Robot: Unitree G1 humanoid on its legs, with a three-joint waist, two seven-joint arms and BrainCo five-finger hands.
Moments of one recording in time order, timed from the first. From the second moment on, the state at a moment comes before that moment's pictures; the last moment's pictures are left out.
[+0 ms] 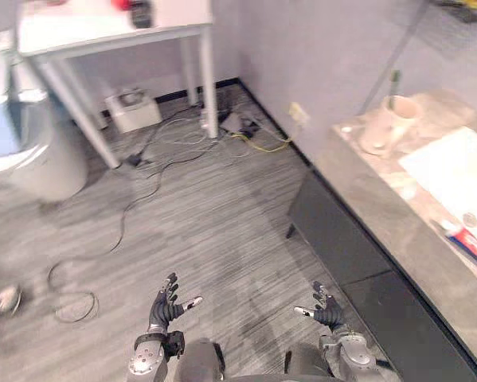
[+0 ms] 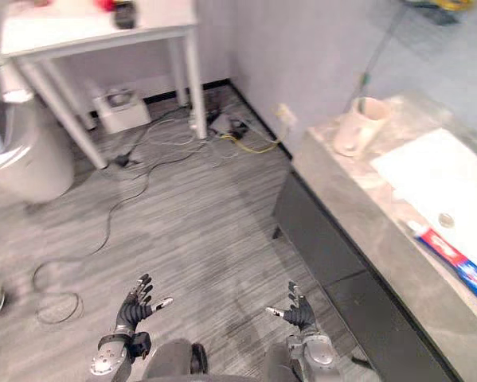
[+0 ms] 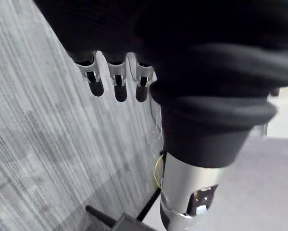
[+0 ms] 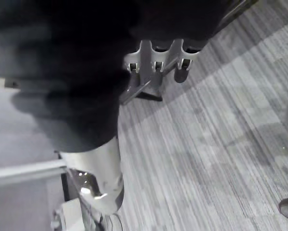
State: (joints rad) left arm 0.26 0.13 0.04 0.49 -0.10 -0.14 0.00; right arm 0.13 -0.07 0.01 0.64 -0.02 -0.11 0.05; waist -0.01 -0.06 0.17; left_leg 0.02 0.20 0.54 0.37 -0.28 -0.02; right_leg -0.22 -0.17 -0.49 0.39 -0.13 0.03
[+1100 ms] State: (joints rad) left arm 0.30 0.07 0.04 0.55 -0.10 -0.17 0.03; right arm 0.16 -0.08 0.01 0.63 -0.04 -0.11 0.04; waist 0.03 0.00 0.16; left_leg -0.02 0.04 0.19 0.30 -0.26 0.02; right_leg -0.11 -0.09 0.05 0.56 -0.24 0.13
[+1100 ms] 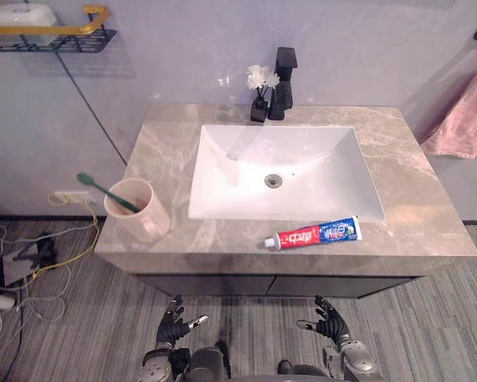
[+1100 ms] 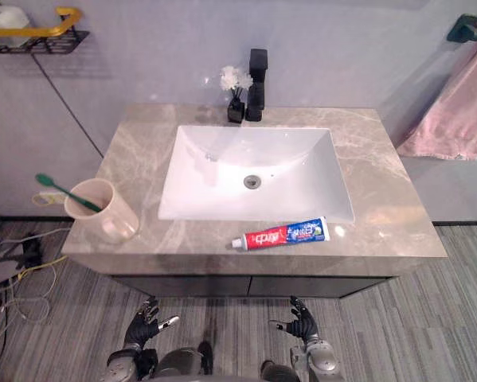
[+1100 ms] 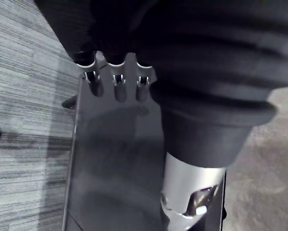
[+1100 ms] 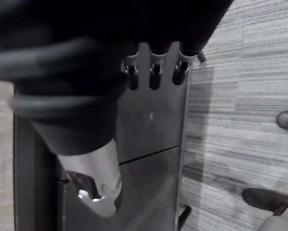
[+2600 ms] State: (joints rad) left arm 0.22 0.12 0.12 0.88 -0.07 -0.16 0.03; right arm 0.13 -0.20 -0.24 1.02 -0.02 -0.08 -0.01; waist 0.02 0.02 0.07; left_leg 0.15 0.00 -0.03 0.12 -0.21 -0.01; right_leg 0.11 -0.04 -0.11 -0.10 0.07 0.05
